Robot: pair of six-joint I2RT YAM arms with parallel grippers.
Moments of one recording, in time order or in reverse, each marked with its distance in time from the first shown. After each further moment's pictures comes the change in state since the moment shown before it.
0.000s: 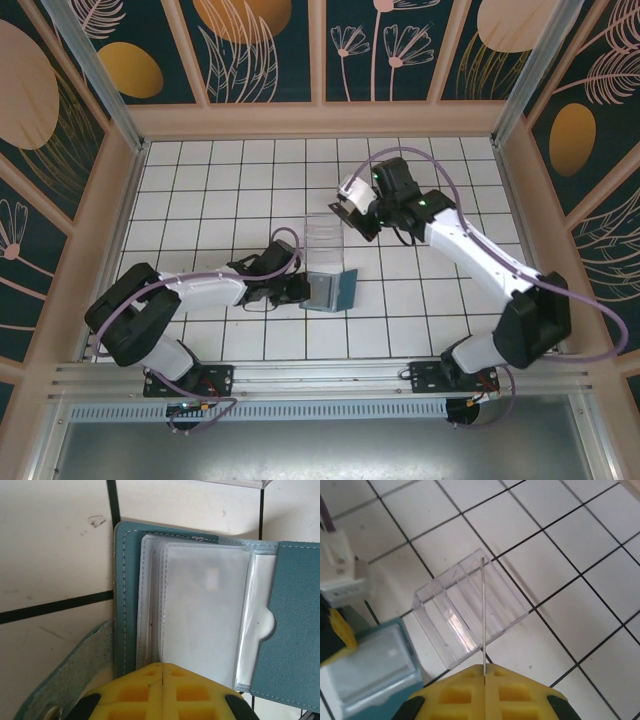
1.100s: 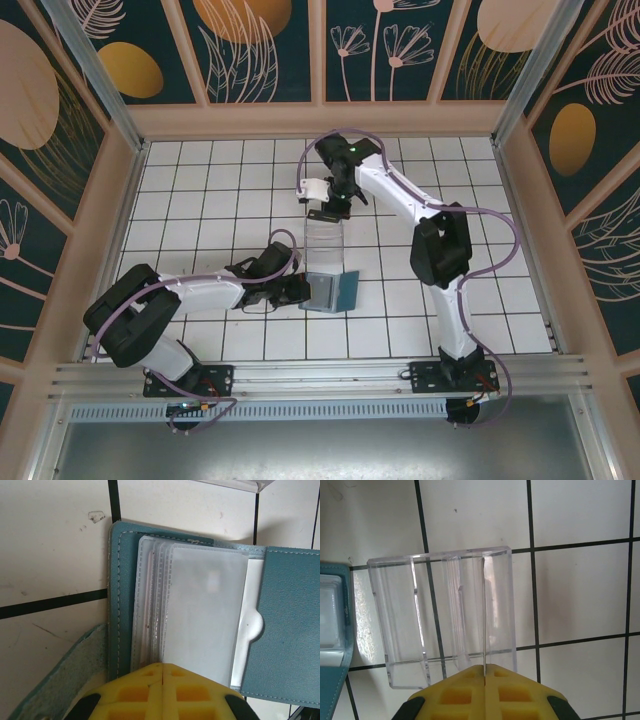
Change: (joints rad) left arm 0.000 -0.002 -0.036 0.075 0.018 -0.043; right arm 0.045 0.693 0.779 -0.529 0.069 -0.463
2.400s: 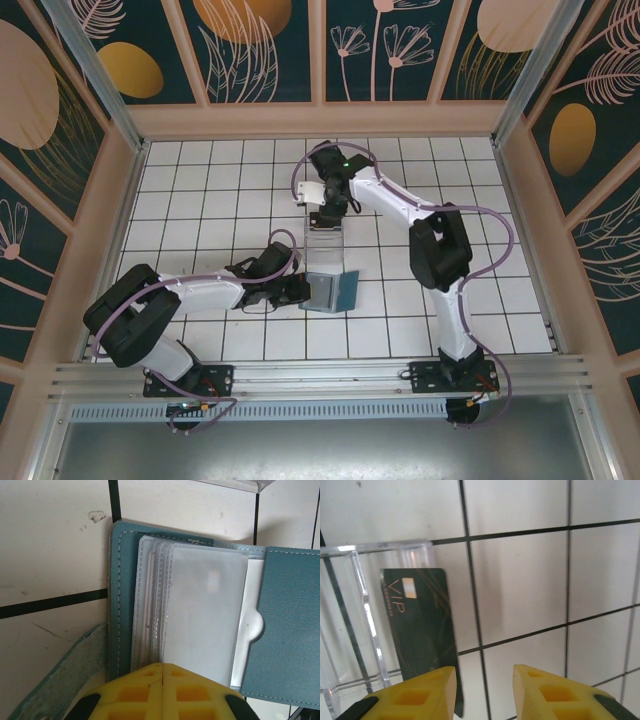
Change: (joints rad) left arm 0.000 0.000 0.000 0.000 -0.001 -0.001; right arm 0.034 -0.038 -0.169 0.303 0.230 -0.005
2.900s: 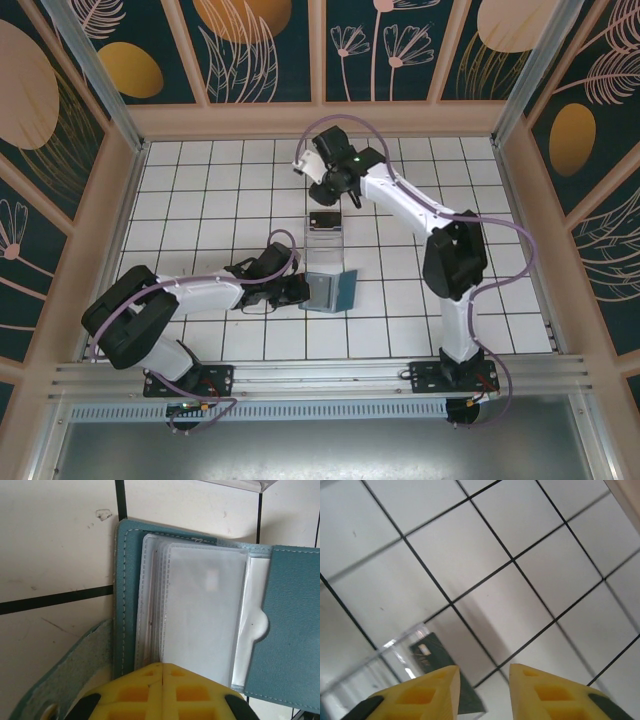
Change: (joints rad) left arm 0.000 -0.018 -0.003 -0.022 -0.017 0.000; right arm 0.003 -0.131 -0.024 0.082 -0.086 0.584
